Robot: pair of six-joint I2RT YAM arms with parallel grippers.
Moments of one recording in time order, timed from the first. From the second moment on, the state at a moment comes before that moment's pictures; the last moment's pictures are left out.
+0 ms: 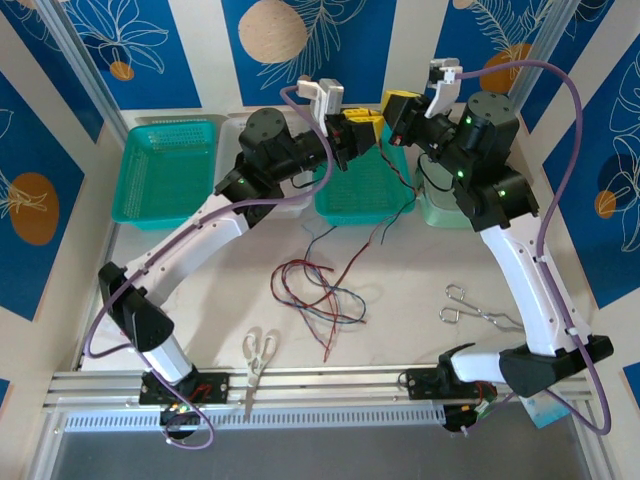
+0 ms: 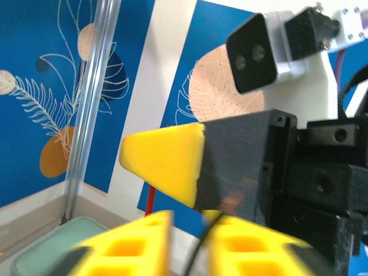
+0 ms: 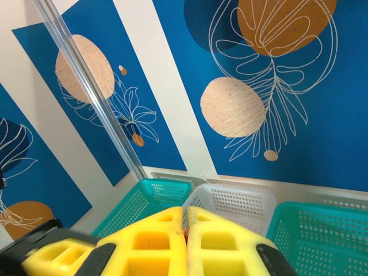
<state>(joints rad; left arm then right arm) -0.78 1.67 1.76 0.15 0.42 -0.40 0.37 1.30 1.70 -0.39 -0.23 0.35</state>
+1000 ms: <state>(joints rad) -0.53 1.34 1.77 -0.35 0.16 -0.28 0.08 1.21 1.72 -0.39 -0.20 0.34</state>
